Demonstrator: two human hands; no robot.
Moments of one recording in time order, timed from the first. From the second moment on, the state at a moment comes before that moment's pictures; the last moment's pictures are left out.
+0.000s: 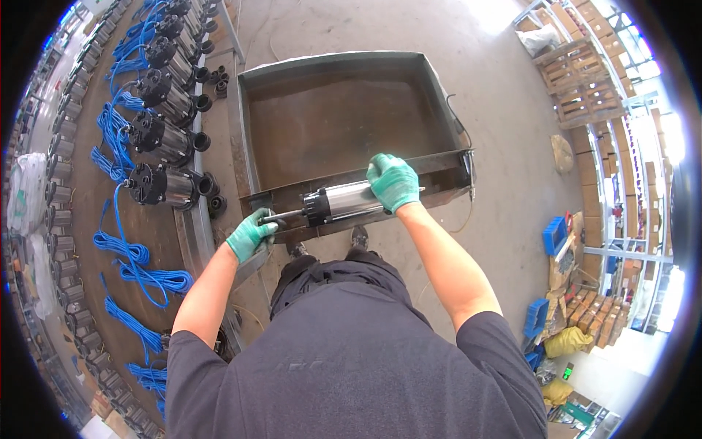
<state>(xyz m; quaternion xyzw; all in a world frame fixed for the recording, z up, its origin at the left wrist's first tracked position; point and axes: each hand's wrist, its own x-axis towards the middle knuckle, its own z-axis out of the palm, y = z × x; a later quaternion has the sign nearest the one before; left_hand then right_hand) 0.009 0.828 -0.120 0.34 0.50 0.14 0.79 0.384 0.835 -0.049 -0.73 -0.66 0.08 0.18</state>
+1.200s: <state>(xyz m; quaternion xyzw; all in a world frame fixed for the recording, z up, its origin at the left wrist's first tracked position) 0.016 0.880 -0.083 0.67 0.44 -0.13 0.58 0.386 0.835 -0.050 -0.72 -0.67 0.09 0.17</state>
